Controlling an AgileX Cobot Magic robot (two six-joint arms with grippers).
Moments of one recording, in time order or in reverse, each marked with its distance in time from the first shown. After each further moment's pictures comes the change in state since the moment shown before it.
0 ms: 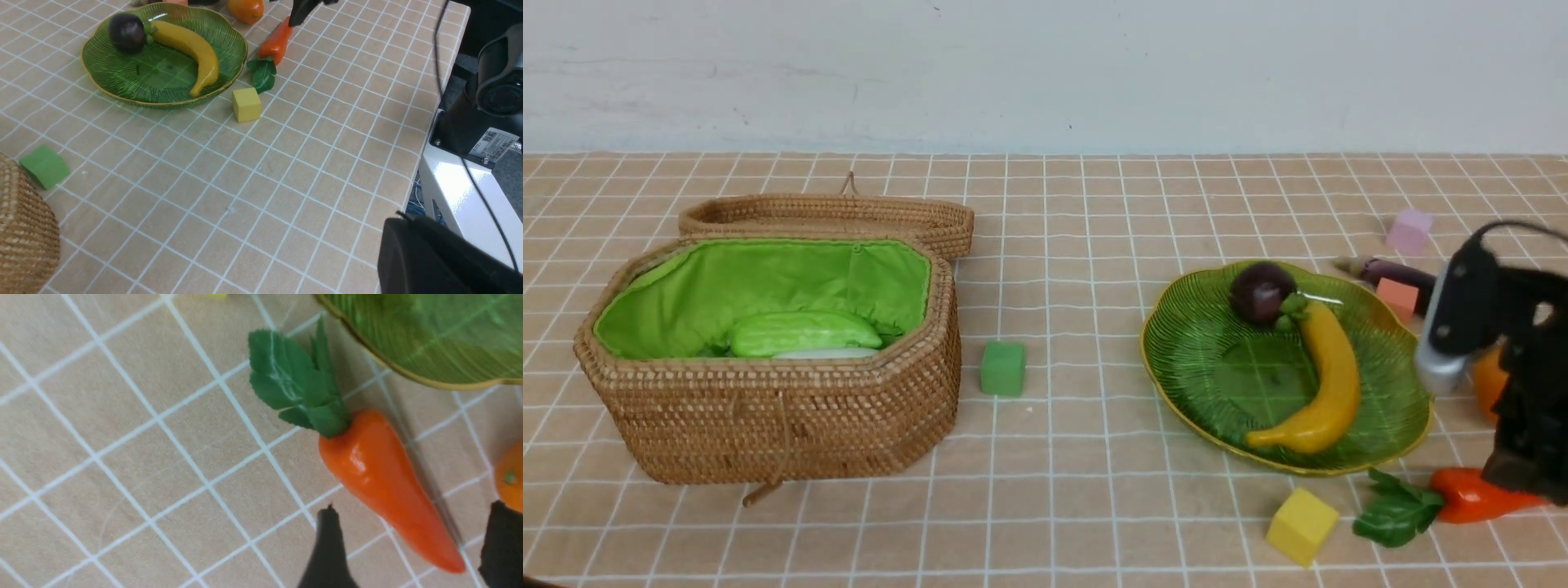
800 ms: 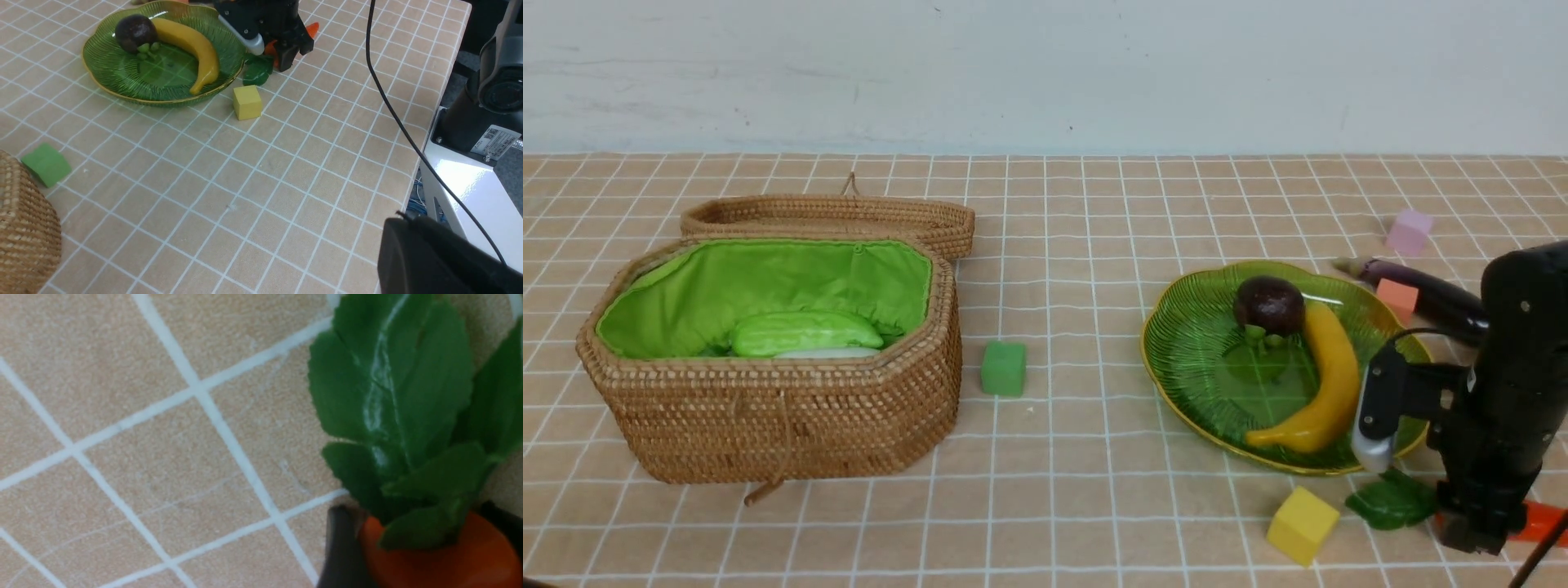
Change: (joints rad) right arm 0.000 0.316 -0.001 -0.083 -0.105 -0.003; left arm 0.000 0.000 0.000 0.005 0.001 0.000
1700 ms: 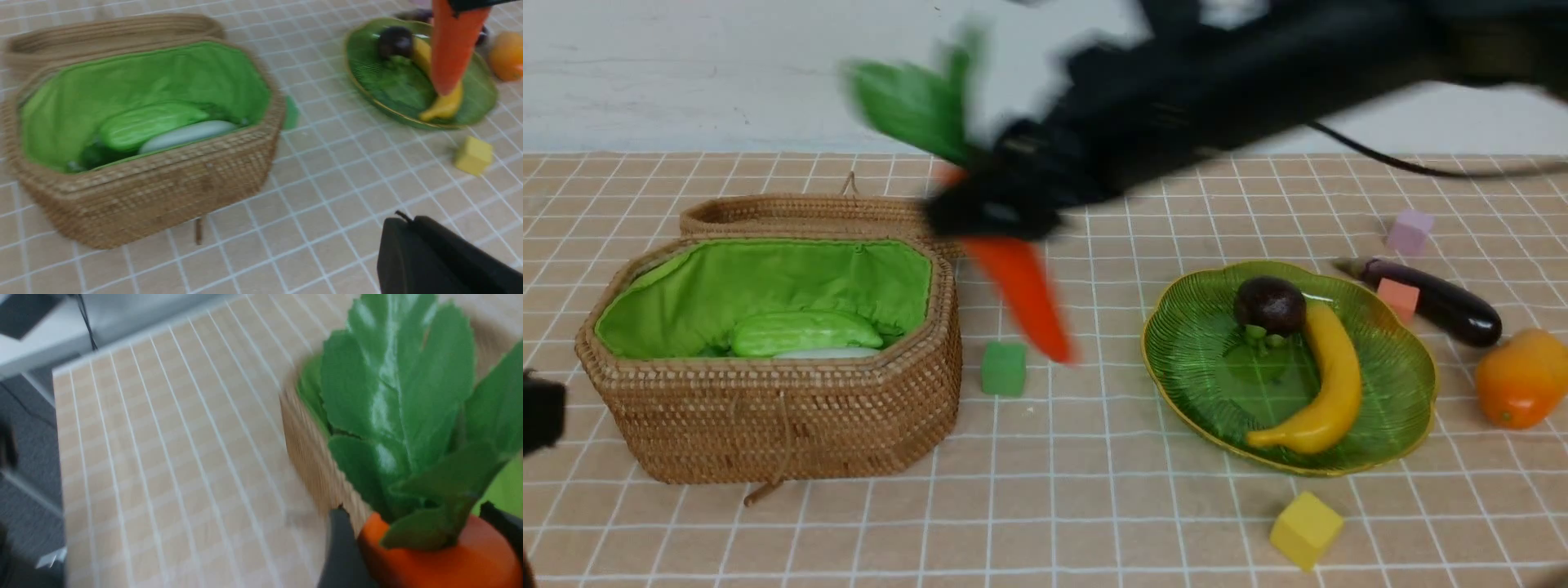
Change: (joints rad) right arm 0.586 -0.077 -0.713 0.827 -0.069 0.251; left arm 0.000 0.000 0.000 0.630 -0.177 -0.743
